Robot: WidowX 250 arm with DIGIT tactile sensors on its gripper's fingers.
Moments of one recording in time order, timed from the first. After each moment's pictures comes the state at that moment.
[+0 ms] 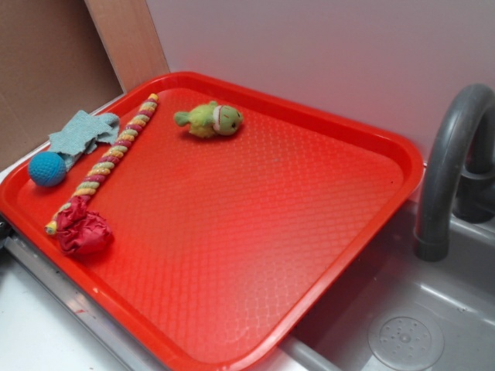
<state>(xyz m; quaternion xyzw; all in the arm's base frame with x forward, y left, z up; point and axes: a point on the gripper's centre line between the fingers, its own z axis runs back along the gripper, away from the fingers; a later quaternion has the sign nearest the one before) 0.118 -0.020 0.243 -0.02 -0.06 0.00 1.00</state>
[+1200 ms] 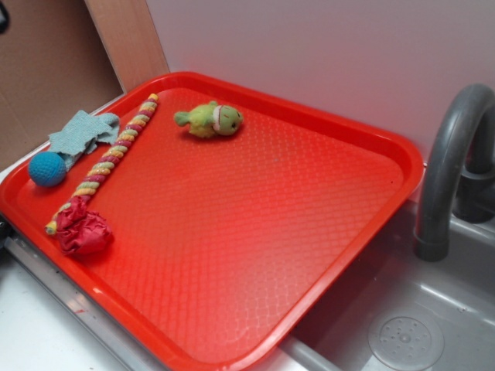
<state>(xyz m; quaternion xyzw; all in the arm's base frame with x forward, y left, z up) 0.165 -0.017 0.204 -0.02 -0.05 0.12 0.99</state>
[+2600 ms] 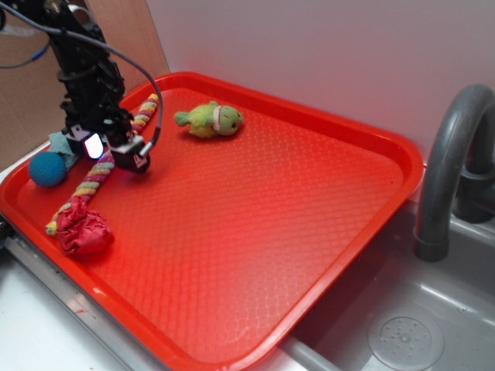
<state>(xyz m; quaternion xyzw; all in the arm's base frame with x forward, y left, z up) 0.215 -0.040 0.027 -0.01 0.02 0.12 0.99</state>
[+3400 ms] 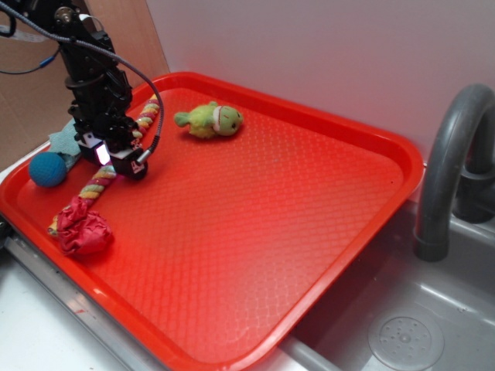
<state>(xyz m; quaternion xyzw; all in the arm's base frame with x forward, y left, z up) 0.216 -0.045 0.024 0.00 0.02 0.08 1.00</state>
